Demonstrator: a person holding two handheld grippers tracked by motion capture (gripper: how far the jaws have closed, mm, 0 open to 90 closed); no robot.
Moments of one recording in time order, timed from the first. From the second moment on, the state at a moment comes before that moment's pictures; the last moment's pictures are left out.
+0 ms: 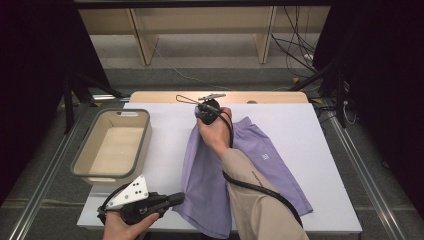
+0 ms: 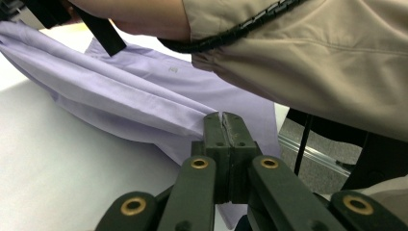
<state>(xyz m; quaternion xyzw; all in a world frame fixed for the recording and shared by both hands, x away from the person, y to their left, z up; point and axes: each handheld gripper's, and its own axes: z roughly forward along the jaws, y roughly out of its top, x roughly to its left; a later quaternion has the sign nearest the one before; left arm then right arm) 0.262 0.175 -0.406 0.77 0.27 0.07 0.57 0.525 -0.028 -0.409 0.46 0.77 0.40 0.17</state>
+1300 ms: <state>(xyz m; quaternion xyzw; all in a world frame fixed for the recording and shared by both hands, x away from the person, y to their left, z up) 0.264 0.171 -0.388 0.76 0.25 0.10 0.59 0.528 -0.013 -0.394 0.46 0.76 0.43 0.16</state>
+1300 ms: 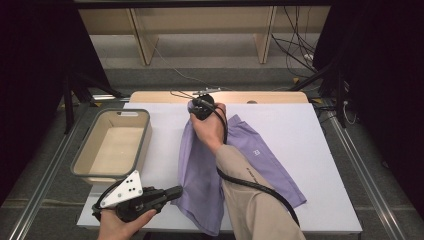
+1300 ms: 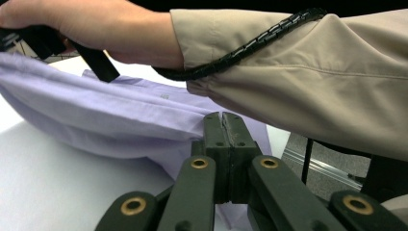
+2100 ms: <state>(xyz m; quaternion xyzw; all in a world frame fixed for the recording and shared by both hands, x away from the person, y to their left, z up) 0.288 0.128 -0.389 0.78 0.21 0.08 0.59 0.539 -0.065 -0.402 0.49 0.75 0.43 0.15</state>
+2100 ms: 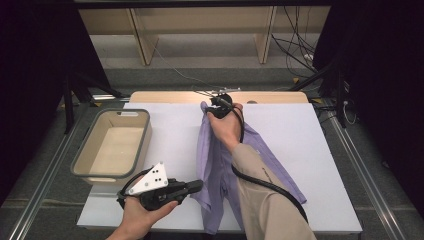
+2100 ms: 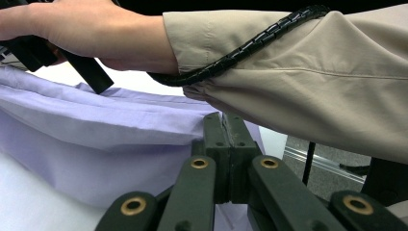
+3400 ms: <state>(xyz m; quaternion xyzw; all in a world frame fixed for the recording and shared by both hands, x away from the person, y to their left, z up) 0.327 0.051 -0.412 0.82 0.18 0.06 0.54 0.550 -0.138 -0.432 0.52 0.73 0.41 0.15</state>
